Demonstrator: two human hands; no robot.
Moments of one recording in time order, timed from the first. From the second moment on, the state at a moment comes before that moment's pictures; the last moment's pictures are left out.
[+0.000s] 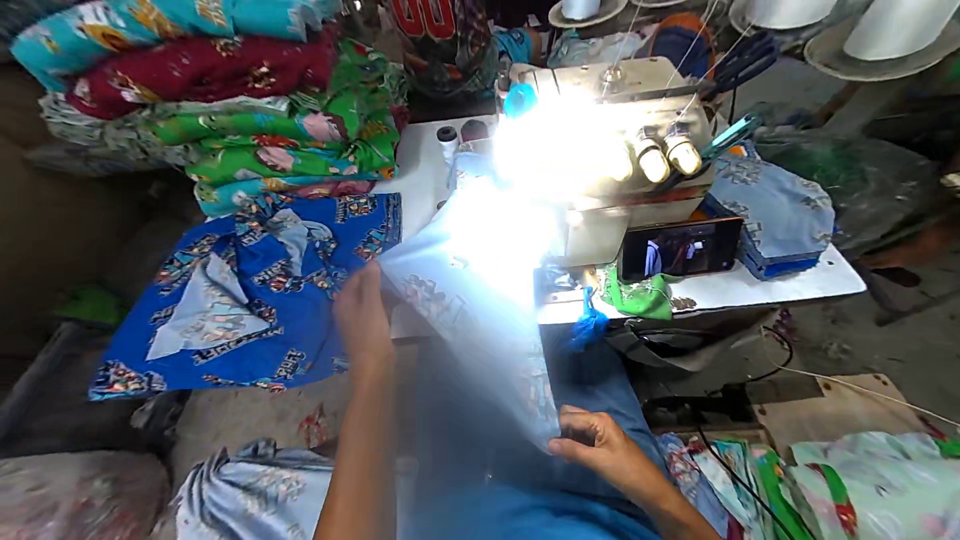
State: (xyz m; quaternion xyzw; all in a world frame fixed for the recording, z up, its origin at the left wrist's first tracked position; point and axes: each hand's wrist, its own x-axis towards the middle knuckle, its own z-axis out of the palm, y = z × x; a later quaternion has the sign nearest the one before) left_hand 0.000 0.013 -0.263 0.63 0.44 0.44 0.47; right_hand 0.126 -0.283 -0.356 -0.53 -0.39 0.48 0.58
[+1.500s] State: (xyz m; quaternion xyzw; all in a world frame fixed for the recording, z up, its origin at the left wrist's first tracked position) left_hand 0.018 -0.022 -0.268 0.81 0.40 0.31 0.31; right_hand 0.162 -0.196 -0.321 -0.60 -0.37 0.25 0.66
